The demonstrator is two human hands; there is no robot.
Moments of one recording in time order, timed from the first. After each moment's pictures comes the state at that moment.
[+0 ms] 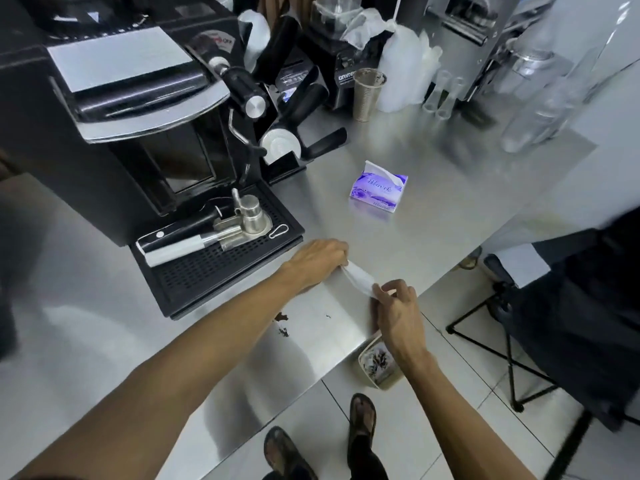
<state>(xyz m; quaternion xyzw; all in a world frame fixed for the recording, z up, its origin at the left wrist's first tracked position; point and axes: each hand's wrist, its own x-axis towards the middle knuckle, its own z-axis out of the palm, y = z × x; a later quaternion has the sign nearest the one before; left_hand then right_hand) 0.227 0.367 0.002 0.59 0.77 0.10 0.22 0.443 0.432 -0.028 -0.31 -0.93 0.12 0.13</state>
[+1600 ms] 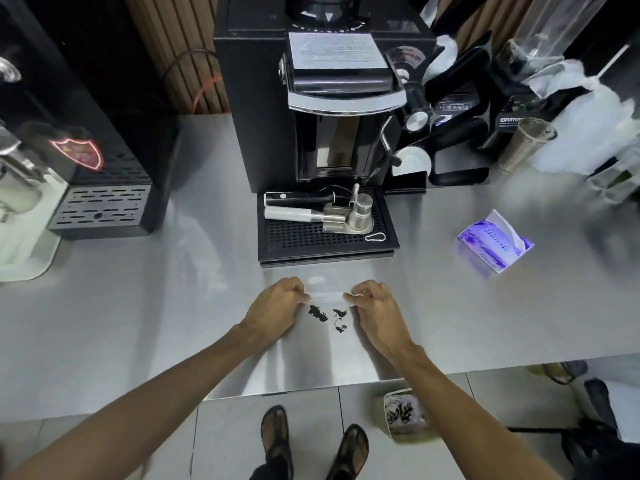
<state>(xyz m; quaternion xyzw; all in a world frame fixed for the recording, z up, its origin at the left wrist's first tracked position) 0.274 0.149 -0.030 0.30 0.93 0.19 0.05 0.330 0.379 -0.046 0.02 -0.96 0.26 0.09</state>
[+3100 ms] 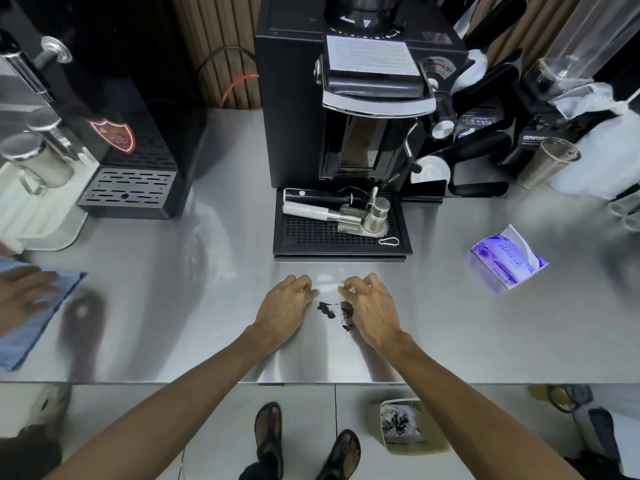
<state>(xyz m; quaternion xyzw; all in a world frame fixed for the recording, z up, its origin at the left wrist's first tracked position) 0.293 0.154 -0.026 0.28 0.96 0.07 -0.03 0.314 0.362 -0.031 0.15 -0.98 0.05 0.07</state>
